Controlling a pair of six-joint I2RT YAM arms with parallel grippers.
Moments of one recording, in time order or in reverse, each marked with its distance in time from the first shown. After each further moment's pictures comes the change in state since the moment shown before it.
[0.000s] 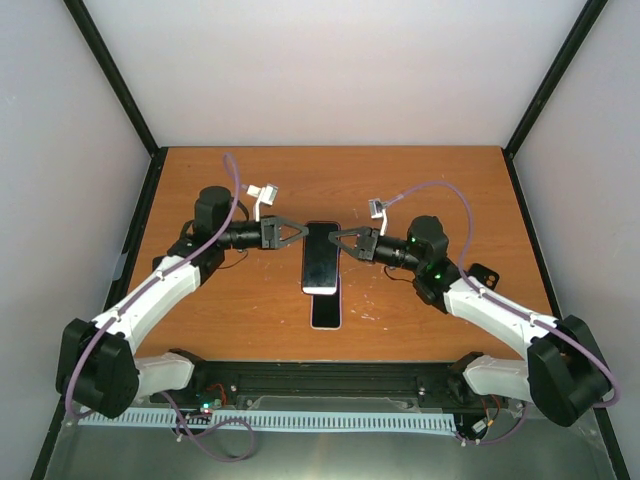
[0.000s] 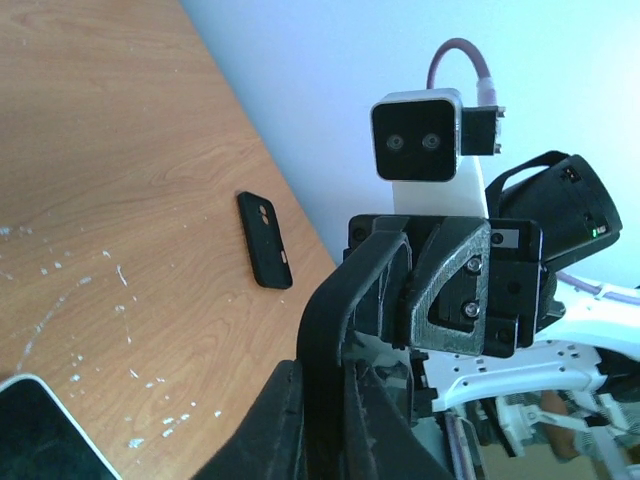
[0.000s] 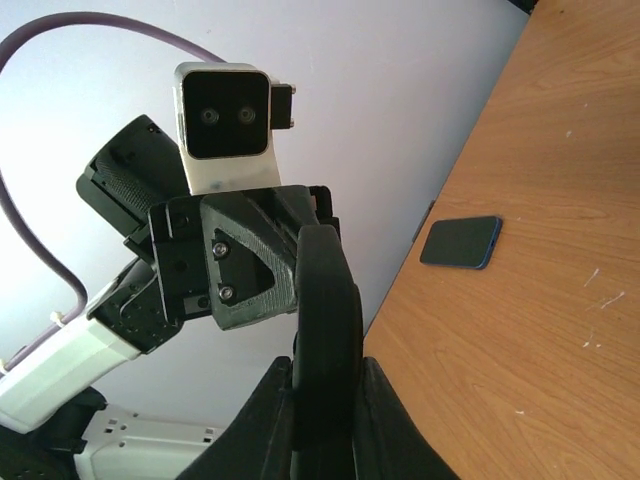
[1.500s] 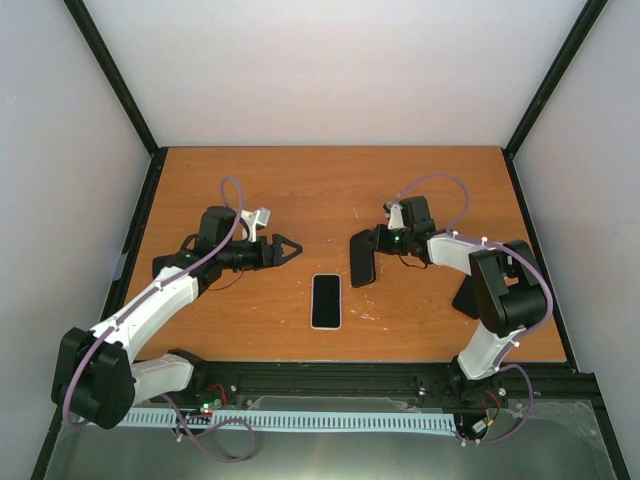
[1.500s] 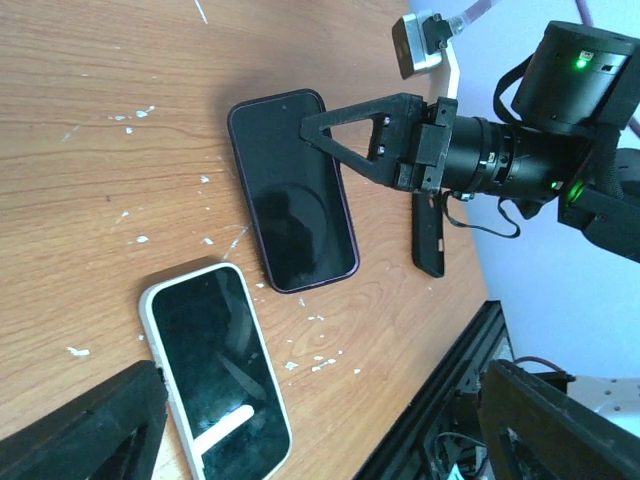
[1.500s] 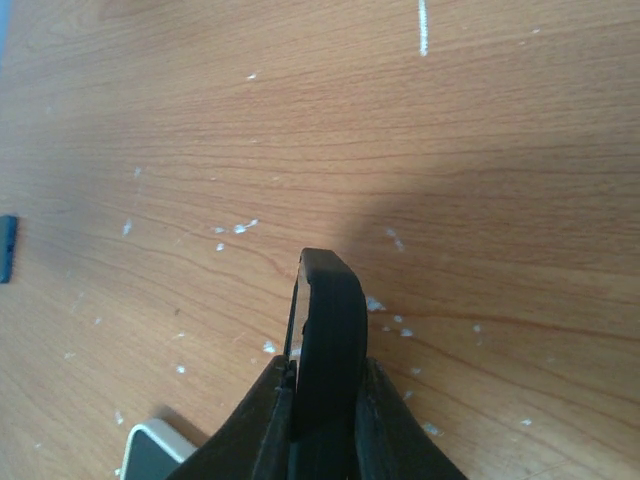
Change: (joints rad) left arm 0.006 -0.052 -0.099 -0.266 -0.281 0.085; right arm -0.277 0.508 0.237 -0.530 0.240 -0.613
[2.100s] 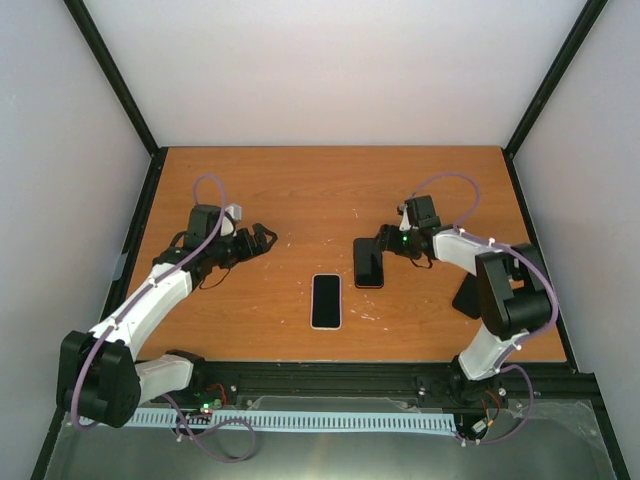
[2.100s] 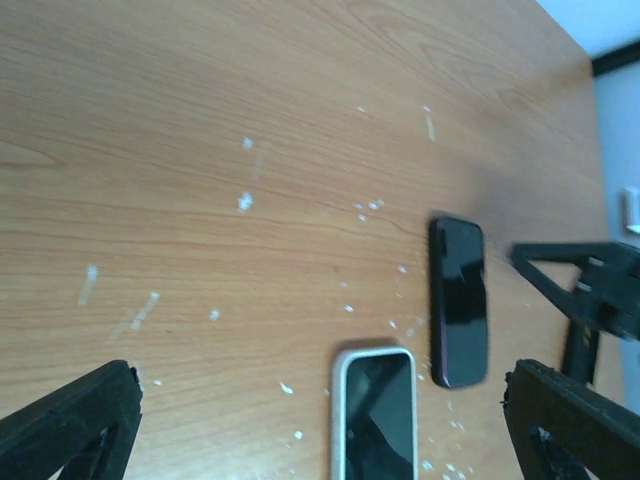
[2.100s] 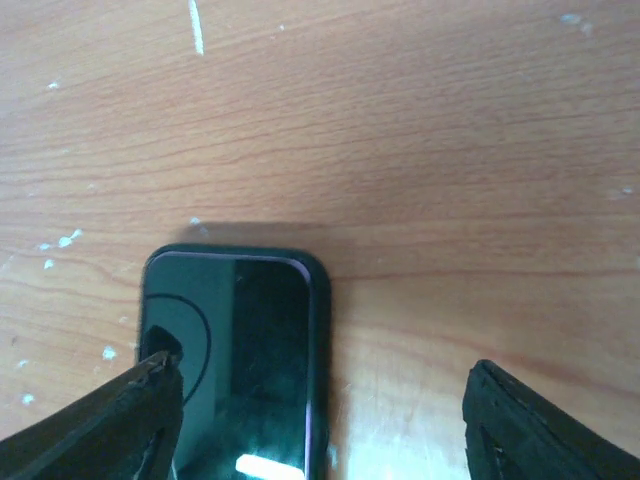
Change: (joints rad) left arm 0.111 0.003 0.013 -0.116 -0.276 -0.030; right arm -0.033 0.015 0.040 -0.168 0.215 -0.022
